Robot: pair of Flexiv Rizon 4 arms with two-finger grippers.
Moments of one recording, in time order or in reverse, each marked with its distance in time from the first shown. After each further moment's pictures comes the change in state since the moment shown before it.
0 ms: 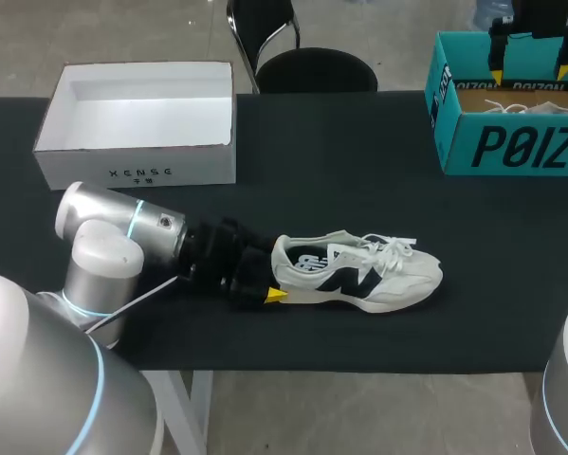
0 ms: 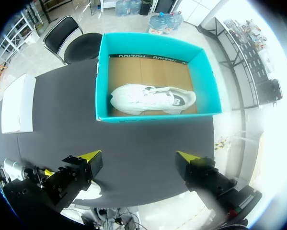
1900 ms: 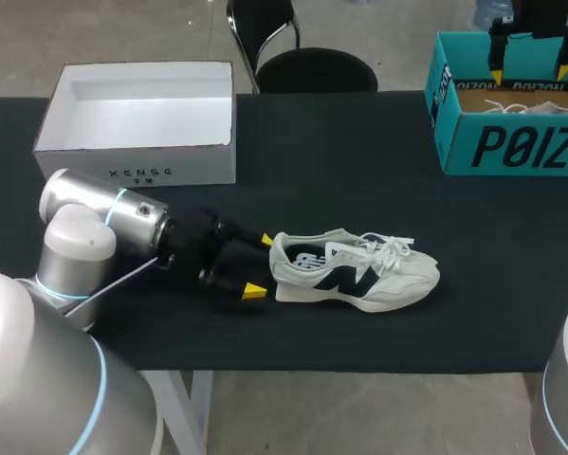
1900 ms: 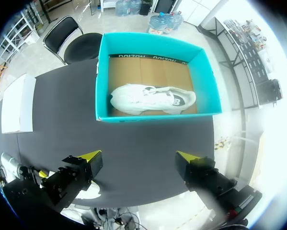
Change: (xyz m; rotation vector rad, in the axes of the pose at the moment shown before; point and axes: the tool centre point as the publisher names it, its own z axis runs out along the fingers) left arm 0.012 -0.016 -0.035 0.078 0.107 0.013; right arm 0.000 0.000 0.000 0.000 0.000 0.000
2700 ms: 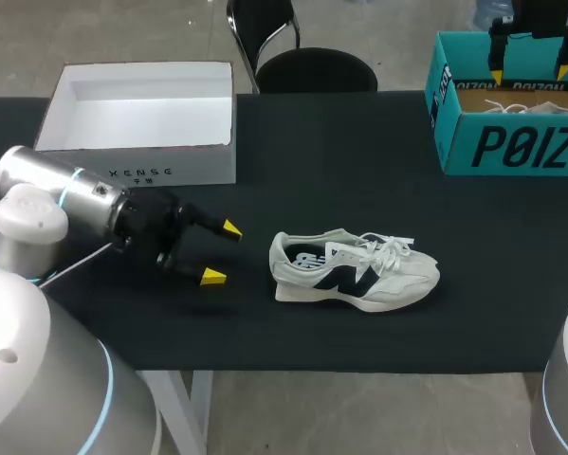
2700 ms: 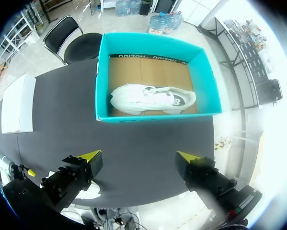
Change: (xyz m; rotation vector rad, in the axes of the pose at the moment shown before) left arm 0.010 -0.015 -0.071 -0.036 0.006 -0.027; right arm 0.000 0.000 0.000 0.000 0.000 0.000
